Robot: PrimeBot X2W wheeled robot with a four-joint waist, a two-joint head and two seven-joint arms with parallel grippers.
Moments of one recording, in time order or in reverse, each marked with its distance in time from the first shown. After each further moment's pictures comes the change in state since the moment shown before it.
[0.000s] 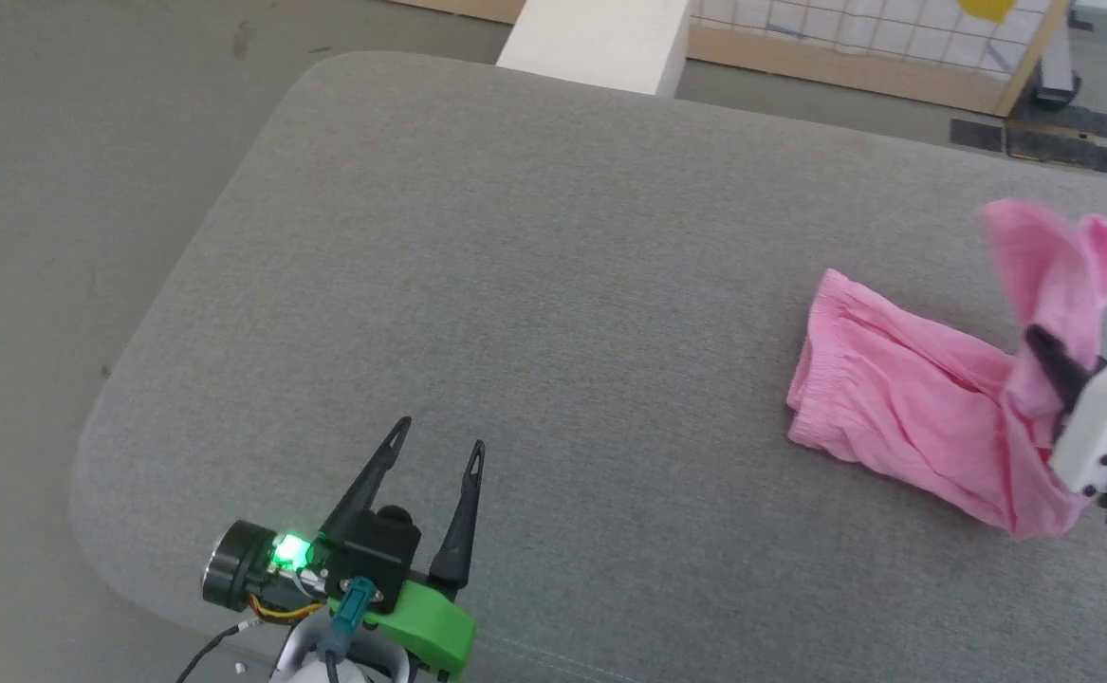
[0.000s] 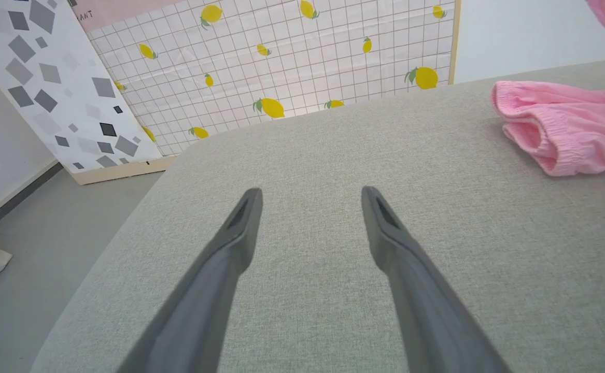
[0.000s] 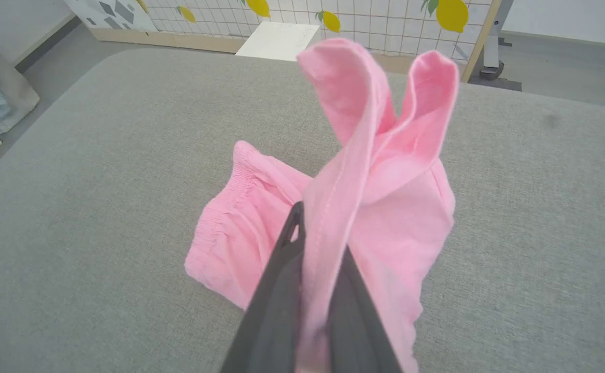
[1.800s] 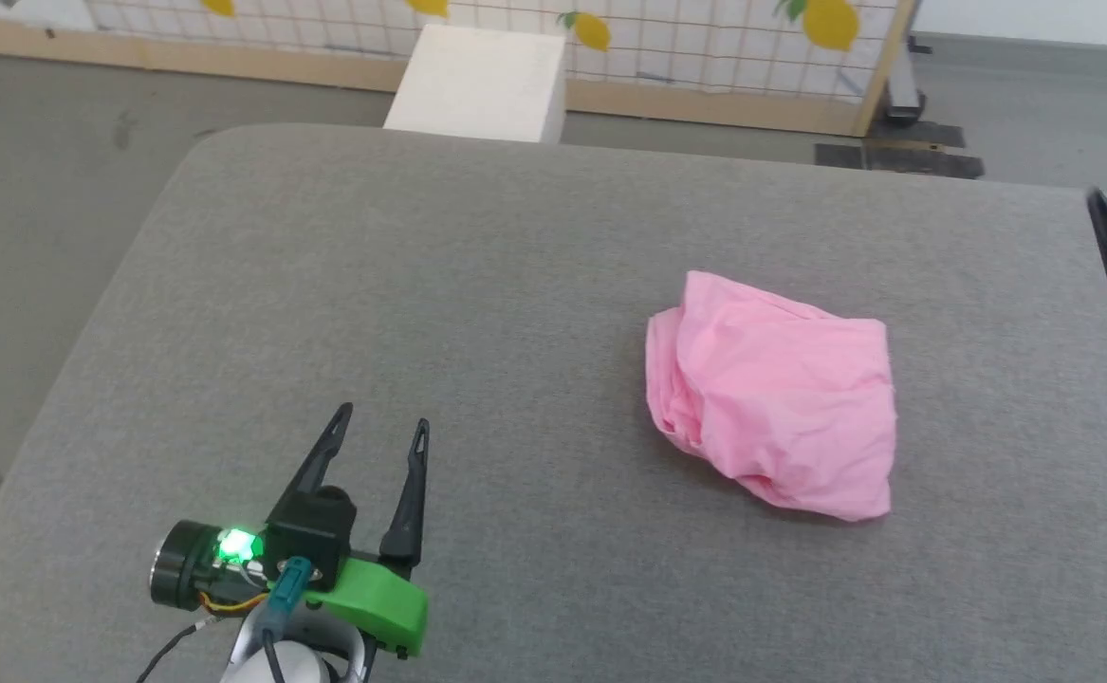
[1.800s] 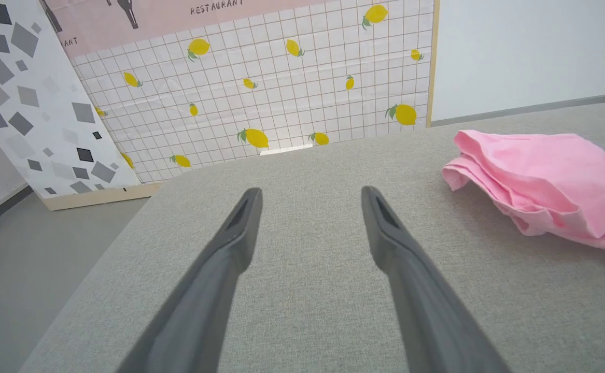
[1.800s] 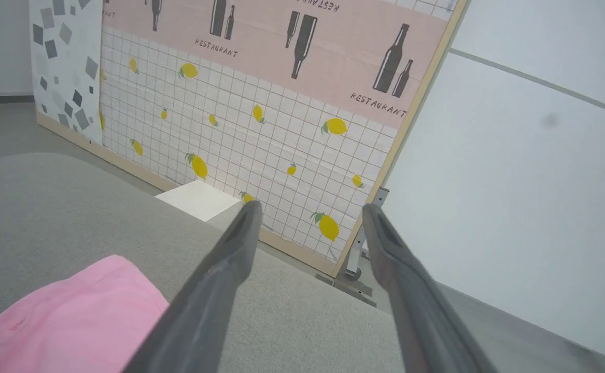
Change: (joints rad) left arm 0.013 0.036 0.064 -0.015 -0.079 0.019 -0.010; right arm -0.099 -0.309 0.252 0.116 -0.098 0.000 -0.730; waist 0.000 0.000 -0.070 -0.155
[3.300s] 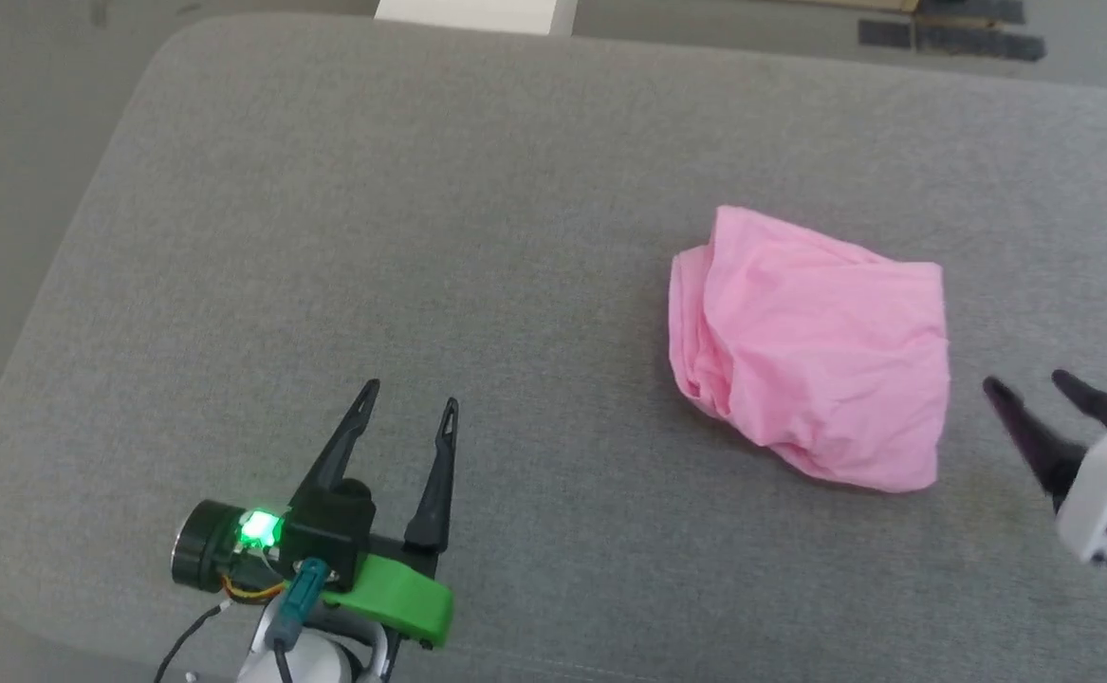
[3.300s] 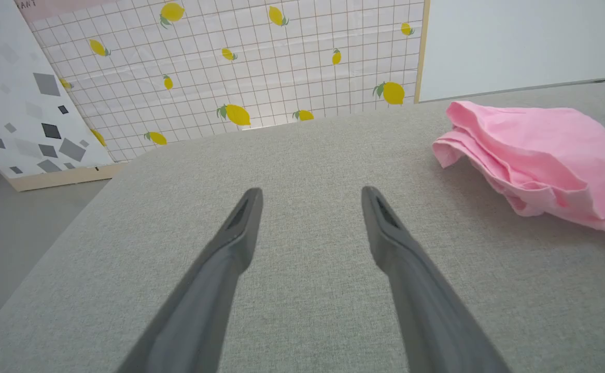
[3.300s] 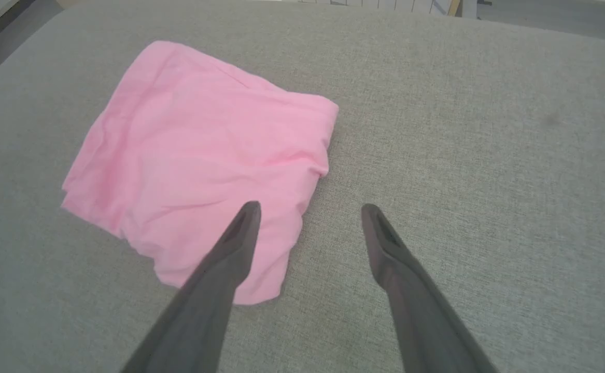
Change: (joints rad) left arm -0.008 -0.022 0.004 -0.058 0.027 -0.018 -0.022; right arm 0.262 0.235 -0.180 -0.261 0.145 0.001 0.651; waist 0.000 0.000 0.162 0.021
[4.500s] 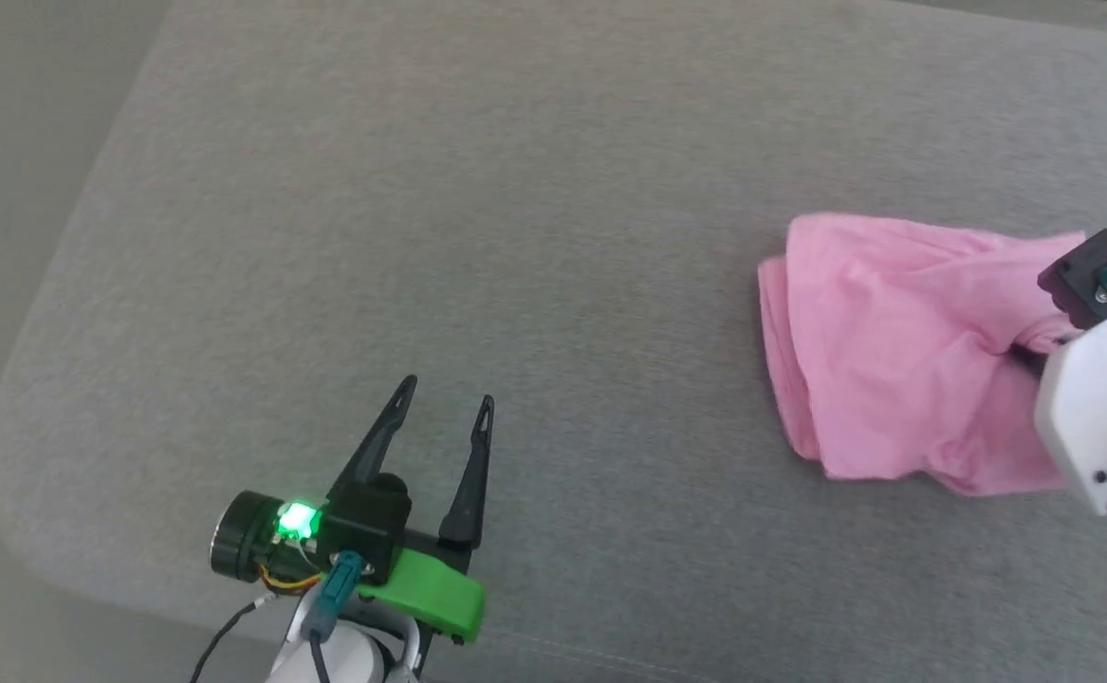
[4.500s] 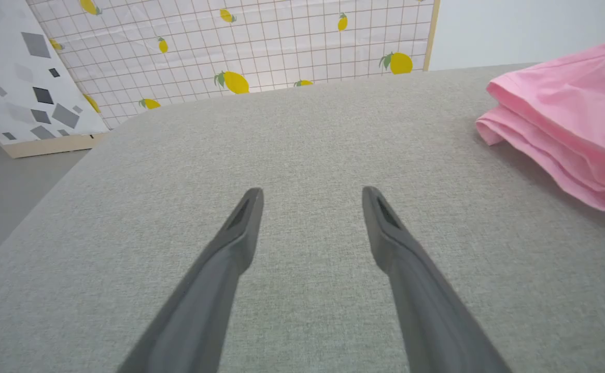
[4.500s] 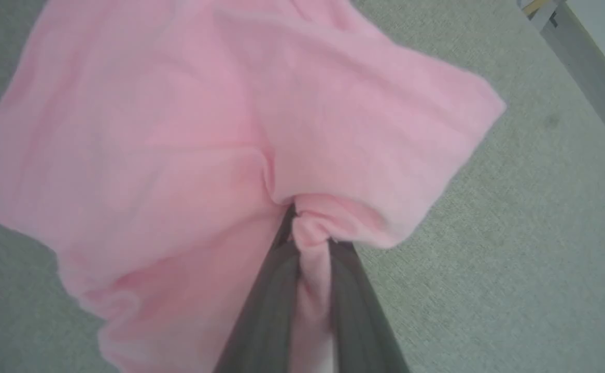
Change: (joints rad) left arm -0.007 -0.096 0.034 0.055 0.062 -0.070 -0.001; right arm -0.297 -0.313 0.386 0.069 -0.065 0.004 0.237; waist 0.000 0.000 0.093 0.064
